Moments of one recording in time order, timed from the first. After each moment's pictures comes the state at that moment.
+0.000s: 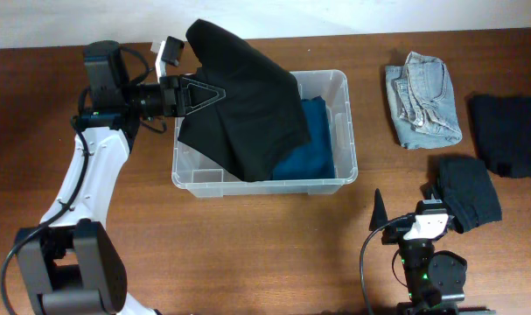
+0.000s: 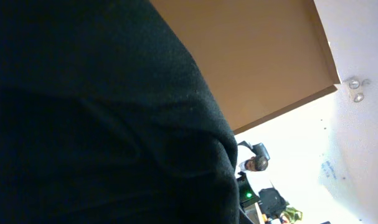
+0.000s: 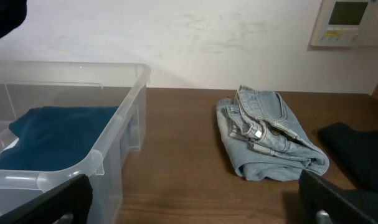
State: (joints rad) left arm 0.03 1.77 1.37 -0.06 1.51 -0.56; right arm 0.02 0.01 0.01 -0.08 0.01 -0.03
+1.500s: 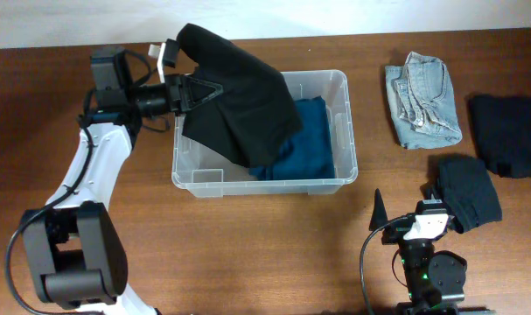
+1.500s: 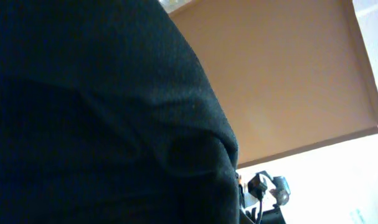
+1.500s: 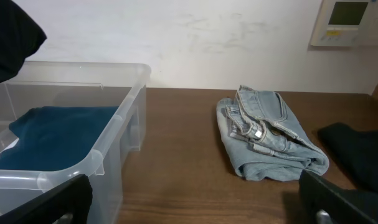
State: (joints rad) left arm 0.05 1.85 1.37 -0.08 1.35 -0.56; right arm 0.02 0.01 0.01 -0.08 0.01 -0.03
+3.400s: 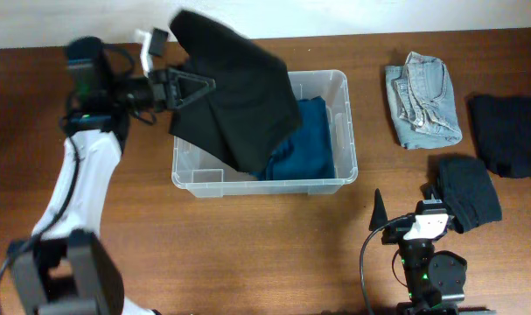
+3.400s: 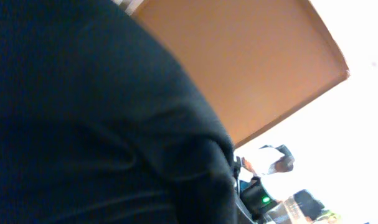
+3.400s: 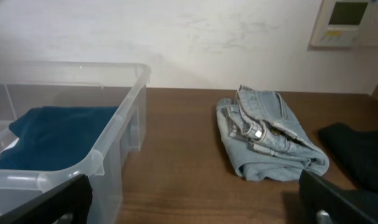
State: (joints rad) left arm 0.08 1.69 1.36 0.29 1.51 -0.72; right arm 0.02 0.01 0.01 -0.07 0.01 -0.03
